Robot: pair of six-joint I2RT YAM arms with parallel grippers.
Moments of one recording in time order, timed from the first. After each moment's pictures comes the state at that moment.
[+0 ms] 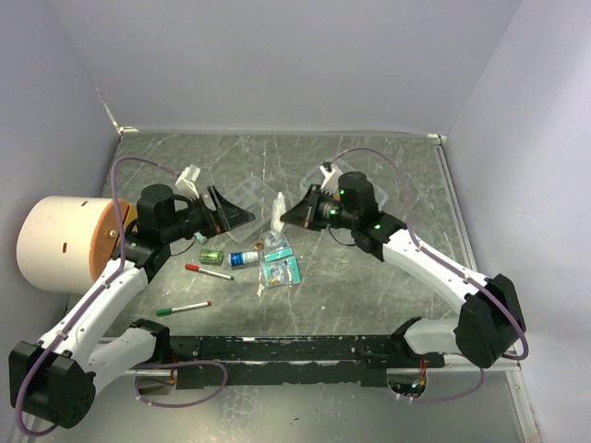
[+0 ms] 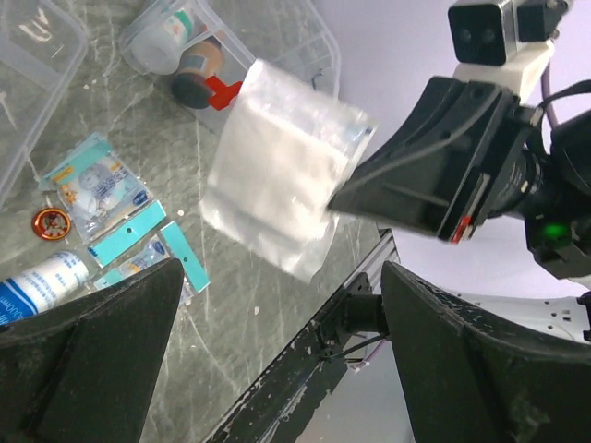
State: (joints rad) left arm -0.33 0.97 0.71 -0.05 0.57 -0.80; right arm 0.65 1.30 0.93 -0.03 -0.38 0.76
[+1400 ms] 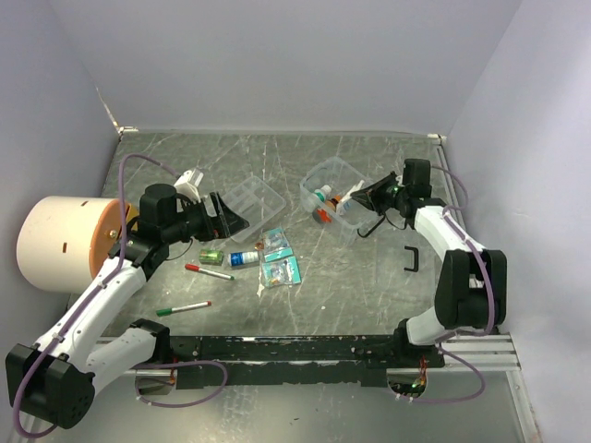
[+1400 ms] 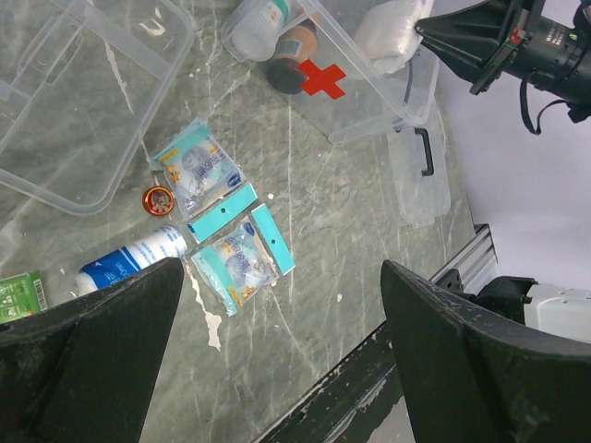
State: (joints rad) left arm -0.34 0.96 0.76 -0.25 0.44 -0.58; right arm 0.01 1.48 0.94 -0.14 -0.46 1.07
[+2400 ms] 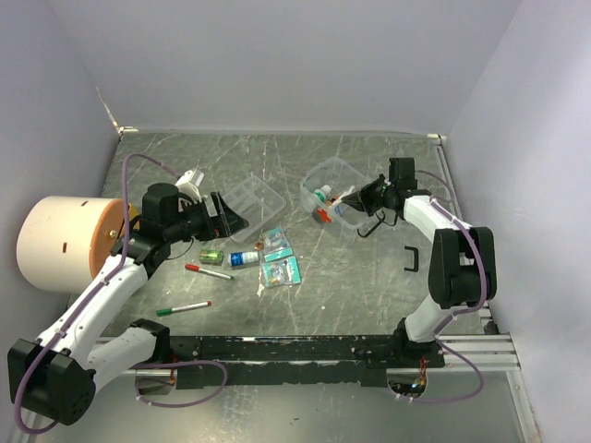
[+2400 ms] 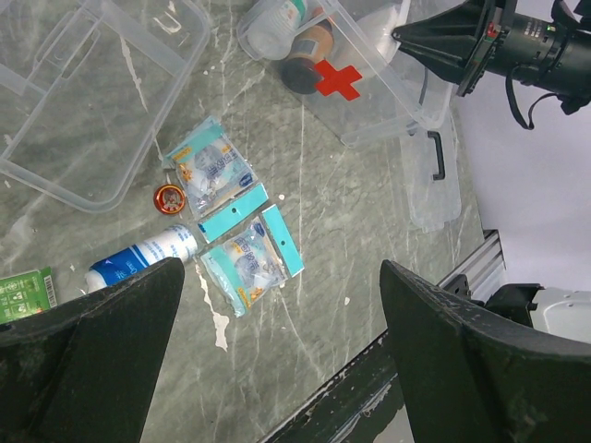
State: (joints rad) left arm -0.34 0.99 0.76 -0.26 0.41 -0.58; right arm 0.06 1.64 1.03 -0.21 -0.44 1.16
